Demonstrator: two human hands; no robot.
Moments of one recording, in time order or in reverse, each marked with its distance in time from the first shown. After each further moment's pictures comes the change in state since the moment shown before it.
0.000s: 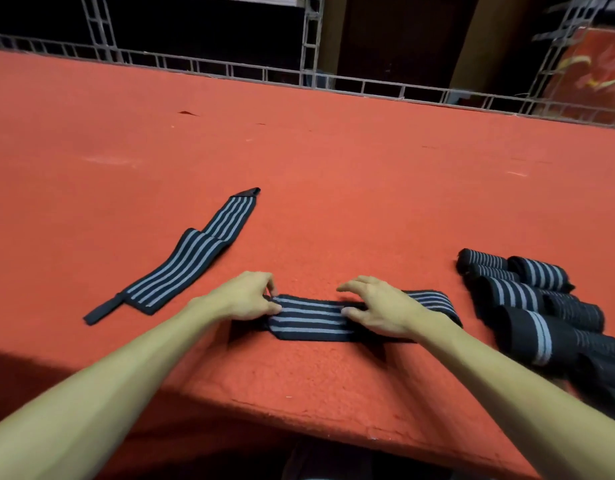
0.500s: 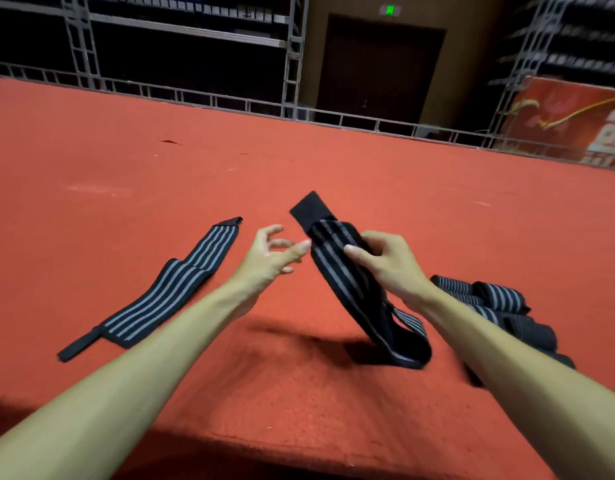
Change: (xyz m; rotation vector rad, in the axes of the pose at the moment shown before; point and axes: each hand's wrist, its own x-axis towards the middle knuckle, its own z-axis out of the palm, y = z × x) left_hand 0.005 0.077 -0.050 -1.238 0.322 0.147; right_hand -0.003 -0.005 -0.090 0.605 0.580 0.009
